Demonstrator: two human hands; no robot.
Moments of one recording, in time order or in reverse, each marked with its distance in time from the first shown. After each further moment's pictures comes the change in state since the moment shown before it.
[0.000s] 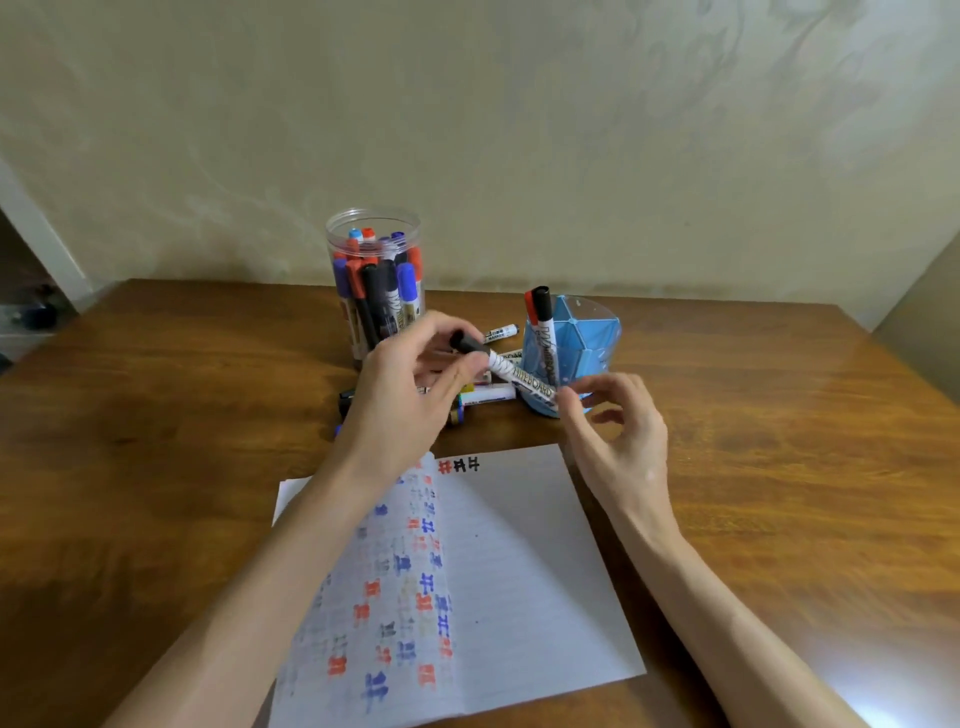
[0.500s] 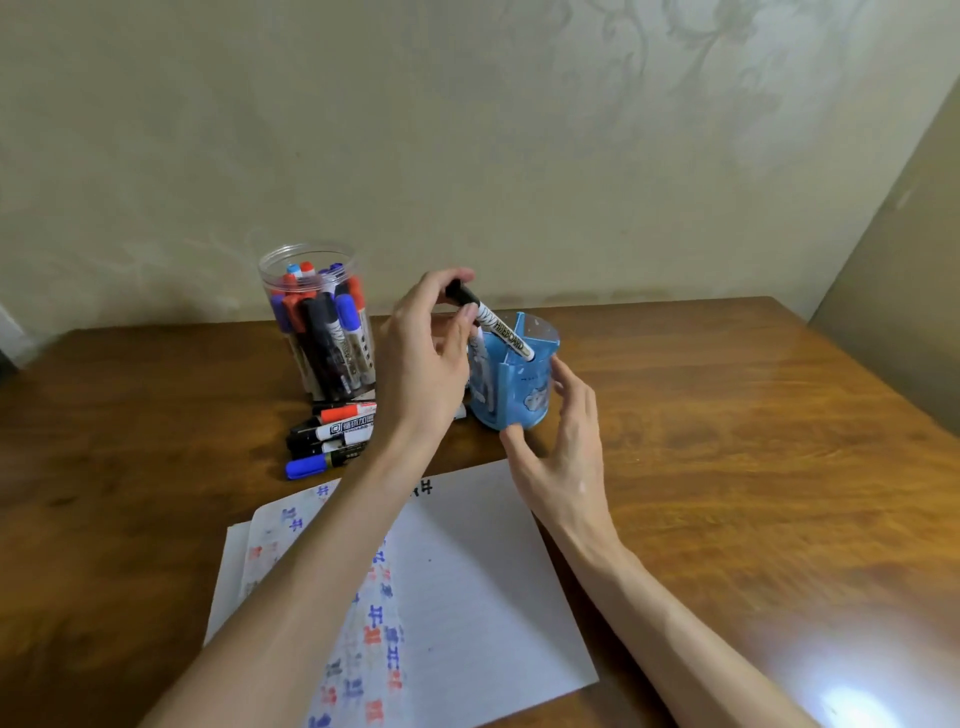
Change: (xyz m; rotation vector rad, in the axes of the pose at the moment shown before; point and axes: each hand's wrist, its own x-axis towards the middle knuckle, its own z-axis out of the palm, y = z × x) left_hand 0.055 0.012 0.067 0.093 0.219 0.157; right_hand -0.004 0.002 0.001 -0.048 -0.008 0.026
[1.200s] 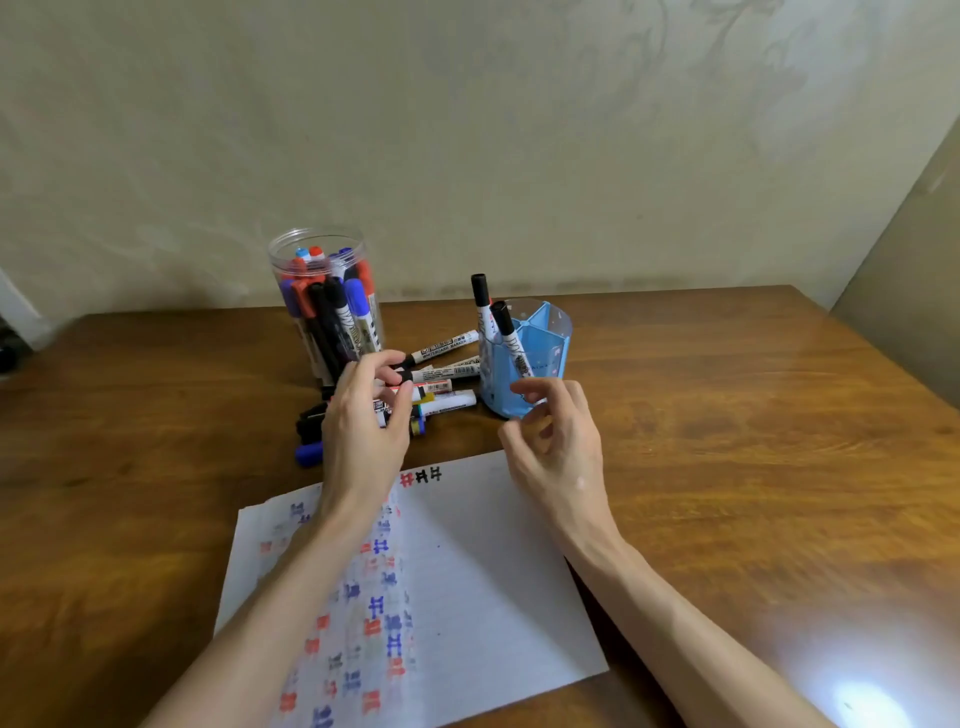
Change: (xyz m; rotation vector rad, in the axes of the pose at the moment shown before) left_hand -0.059 -0.068 -0.037 0.262 0.027 -0.124; right_hand -0.007 -0.007 0.004 0.041 -0.061 -0.018
